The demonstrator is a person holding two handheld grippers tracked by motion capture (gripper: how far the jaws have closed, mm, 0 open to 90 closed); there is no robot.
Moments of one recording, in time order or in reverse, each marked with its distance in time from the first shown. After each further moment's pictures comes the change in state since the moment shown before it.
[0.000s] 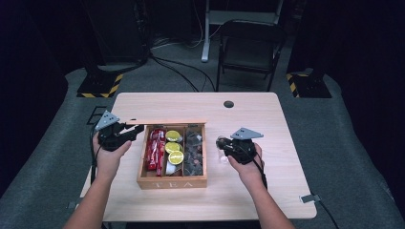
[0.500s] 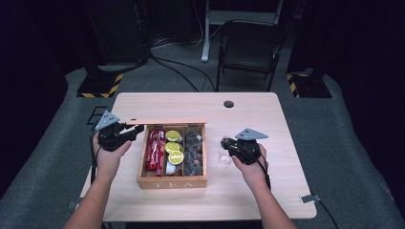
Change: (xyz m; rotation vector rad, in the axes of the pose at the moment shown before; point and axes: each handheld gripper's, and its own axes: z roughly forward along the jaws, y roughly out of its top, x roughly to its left) left arm 0.000 0.000 0.000 0.001 0.000 0.002; right arm -0.011 -0.007 -0.005 0.004 -0.033 0.012
